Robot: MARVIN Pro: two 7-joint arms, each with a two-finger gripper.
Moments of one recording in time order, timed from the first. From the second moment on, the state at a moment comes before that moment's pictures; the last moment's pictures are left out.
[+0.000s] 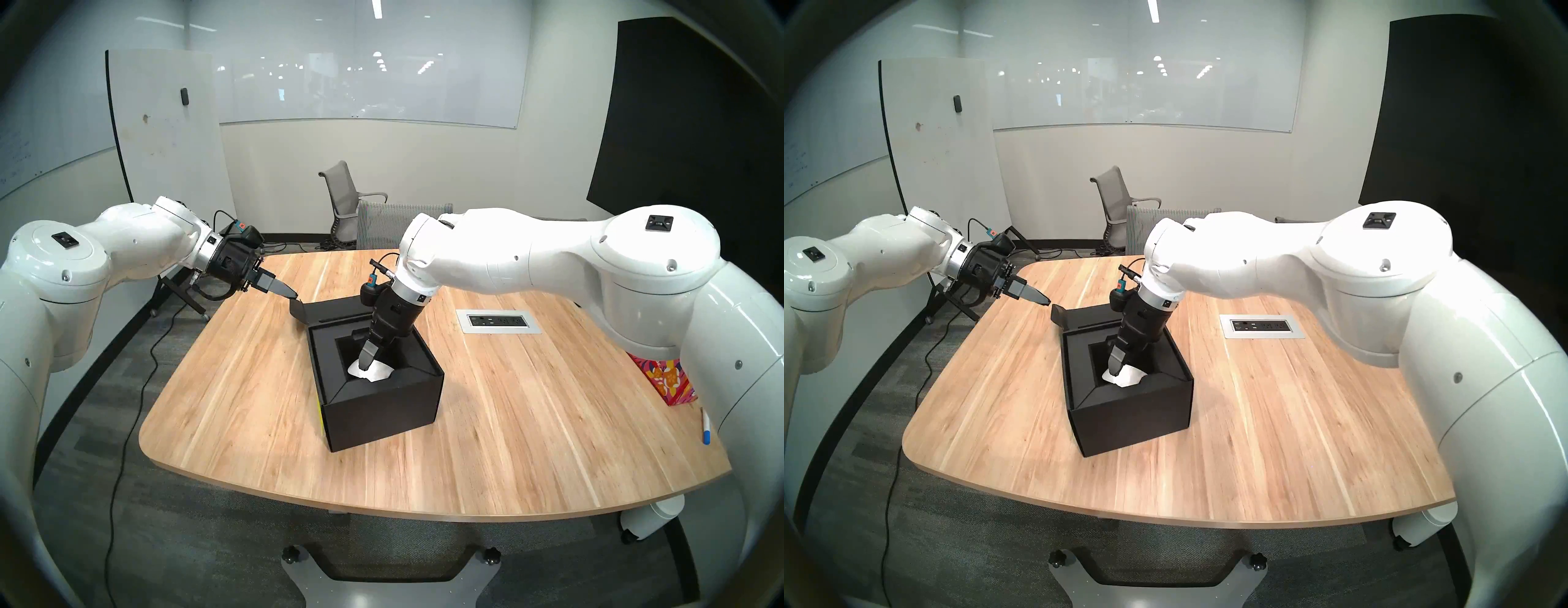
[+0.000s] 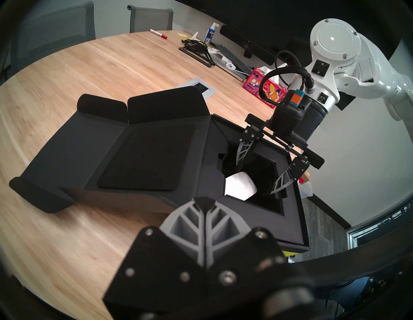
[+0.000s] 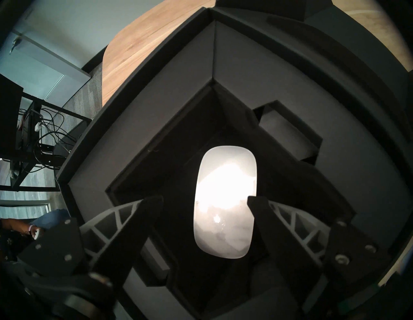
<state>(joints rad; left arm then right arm) -0.05 -1.02 0.72 -0.39 -1.62 0.31 -1.48 0.08 -1.47 -0.49 -0.79 1.33 0.78 0.93</state>
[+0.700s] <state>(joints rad) -0.05 -1.02 0.72 -0.39 -1.62 0.31 -1.48 0.22 -1.36 -0.46 -0.99 1.31 0.87 0.84</state>
